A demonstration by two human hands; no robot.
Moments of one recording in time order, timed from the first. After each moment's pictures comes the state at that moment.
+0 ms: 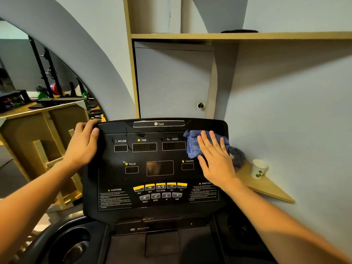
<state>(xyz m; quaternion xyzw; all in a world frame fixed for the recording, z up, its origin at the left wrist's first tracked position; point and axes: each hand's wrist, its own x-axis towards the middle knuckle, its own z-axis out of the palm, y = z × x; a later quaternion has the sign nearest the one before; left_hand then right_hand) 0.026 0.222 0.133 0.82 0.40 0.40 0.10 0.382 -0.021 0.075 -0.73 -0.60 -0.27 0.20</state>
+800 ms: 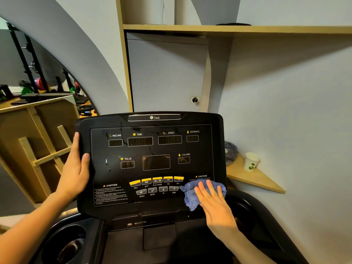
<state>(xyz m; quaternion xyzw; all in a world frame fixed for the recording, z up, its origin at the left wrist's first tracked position) 0.003 0.180 0.059 0.80 0.36 0.44 0.21 0.354 -0.093 -0.088 -0.72 -0.63 -0.27 0.07</state>
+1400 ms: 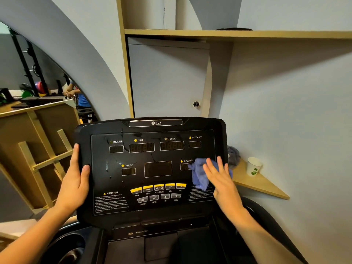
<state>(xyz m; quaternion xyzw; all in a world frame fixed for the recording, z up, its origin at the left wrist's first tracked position) 0.001 0.165 0.053 0.79 0.36 0.44 0.24 0.377 -0.062 -0.004 -0.74 -0.59 -0.23 0.24</state>
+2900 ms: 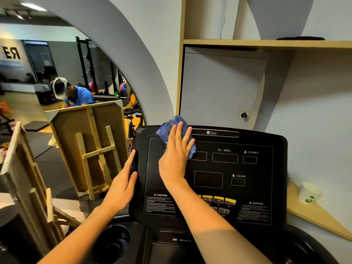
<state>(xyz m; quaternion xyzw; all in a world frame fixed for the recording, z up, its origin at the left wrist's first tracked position) -0.034 0.168 0.050 0.79 0.37 0.38 0.30 0.136 0.150 0.108 -0.73 -0.52 -0.20 0.40</state>
